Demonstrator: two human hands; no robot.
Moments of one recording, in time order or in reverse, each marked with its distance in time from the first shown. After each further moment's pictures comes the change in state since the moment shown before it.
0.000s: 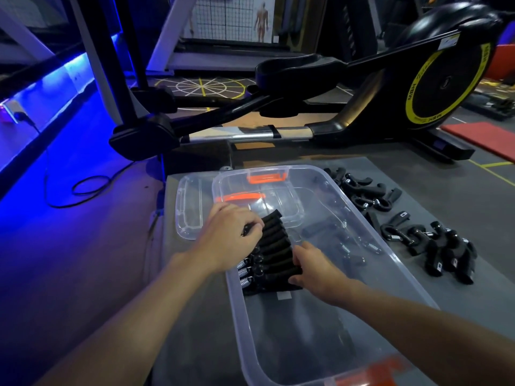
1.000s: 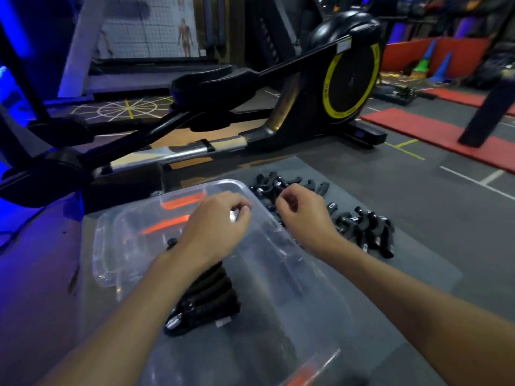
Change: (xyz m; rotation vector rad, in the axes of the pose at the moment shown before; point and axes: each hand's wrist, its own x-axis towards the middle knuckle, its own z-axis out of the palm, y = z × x) left_hand 0.081 0.113 0.037 -0.205 -0.005 0.078; right_hand -0.035 0.038 -0.136 0.374 0.696 0.150
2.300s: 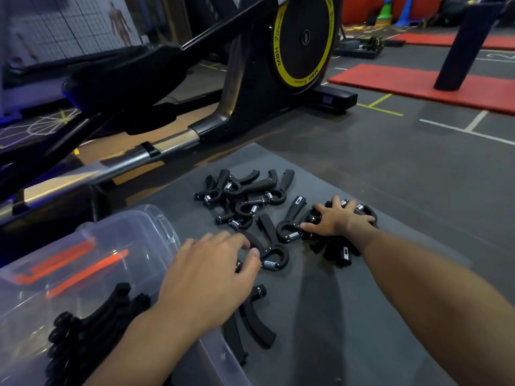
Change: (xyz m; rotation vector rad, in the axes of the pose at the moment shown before) left_hand 0.066 0.045 0.133 0.474 -0.372 0.028; right_hand 0.117 0.295 -0.037 -0.756 -0.565 0.649
